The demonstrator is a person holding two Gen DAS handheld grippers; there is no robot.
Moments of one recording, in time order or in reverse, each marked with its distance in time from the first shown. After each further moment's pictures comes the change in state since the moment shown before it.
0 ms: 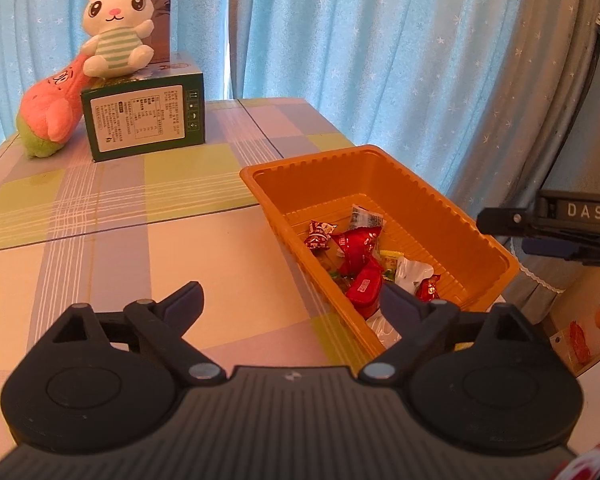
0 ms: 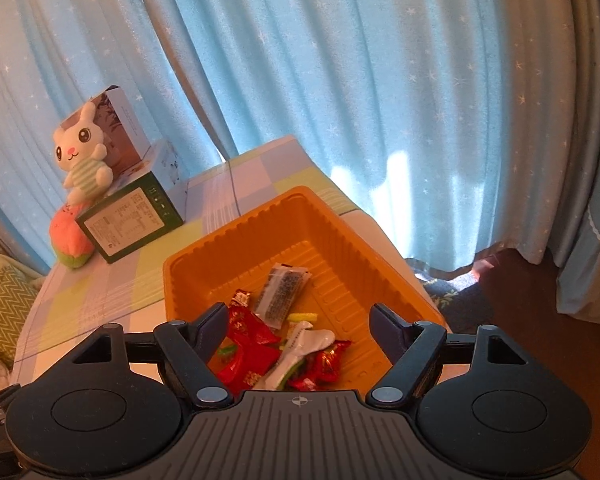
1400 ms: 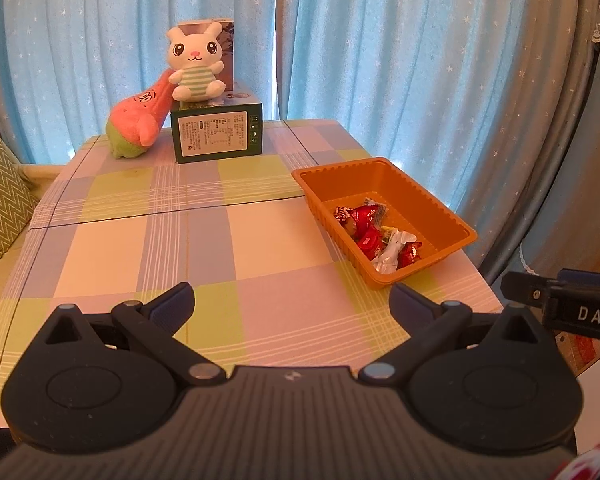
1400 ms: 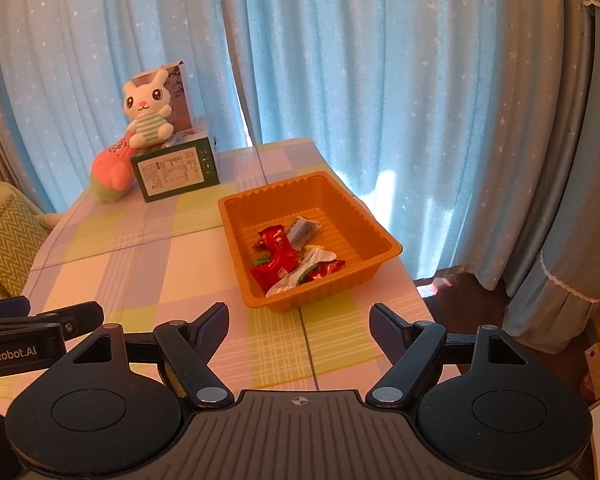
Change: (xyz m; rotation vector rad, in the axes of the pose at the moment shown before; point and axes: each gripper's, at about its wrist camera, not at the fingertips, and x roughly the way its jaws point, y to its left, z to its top) left arm -0.184 -0.008 -0.051 -0.021 -0.047 0.114; right arm -0.170 0.078 -0.097 -0.214 -0.024 -0.074
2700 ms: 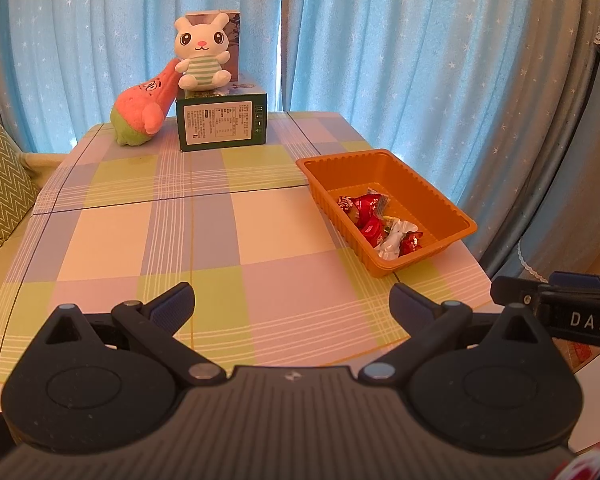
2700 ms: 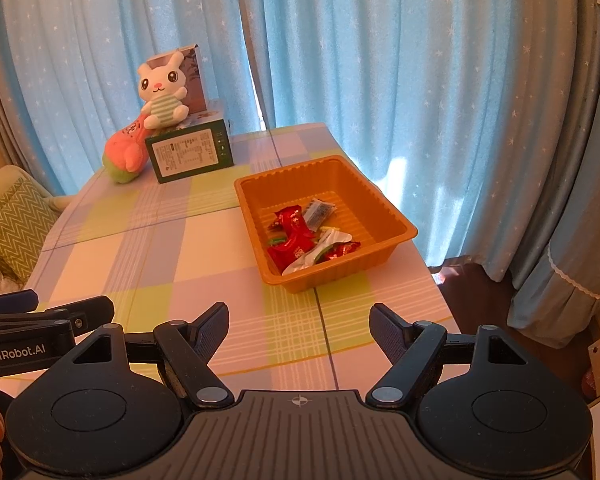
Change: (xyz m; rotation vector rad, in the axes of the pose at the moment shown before) left arm -0.007 0.008 -0.010 -0.017 0.023 -0.003; right arm -0.005 0.013 -0.008 -0.015 0.040 0.021
